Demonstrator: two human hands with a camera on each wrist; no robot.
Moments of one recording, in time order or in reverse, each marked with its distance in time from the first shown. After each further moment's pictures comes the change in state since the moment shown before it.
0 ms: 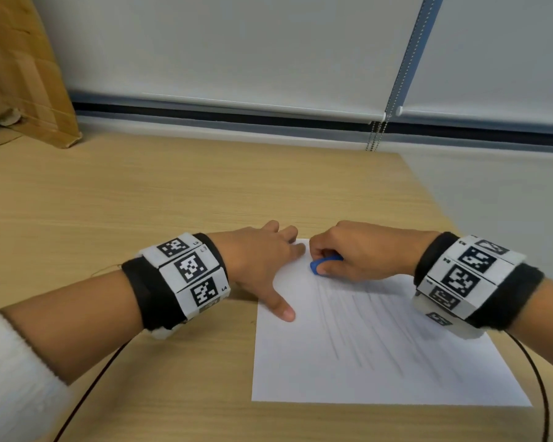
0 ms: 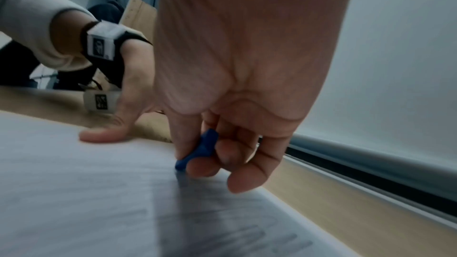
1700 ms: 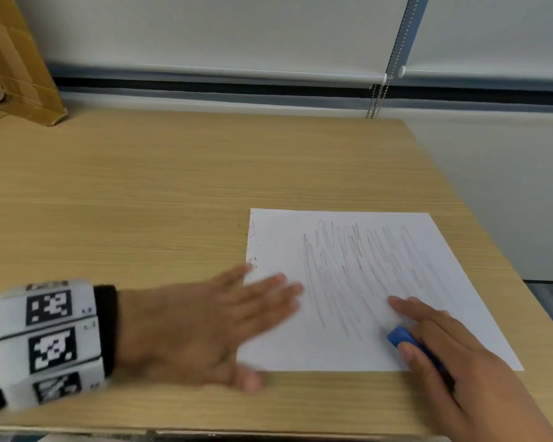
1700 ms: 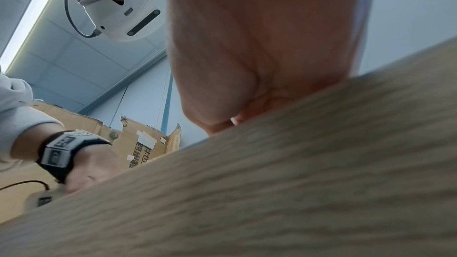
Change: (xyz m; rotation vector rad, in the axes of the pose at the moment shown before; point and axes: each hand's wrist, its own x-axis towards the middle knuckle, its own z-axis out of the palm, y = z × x) left_hand -0.083 0.037 0.055 0.208 -0.063 0.321; right_hand -0.158 -0.048 0.130 0.348 0.763 0.262
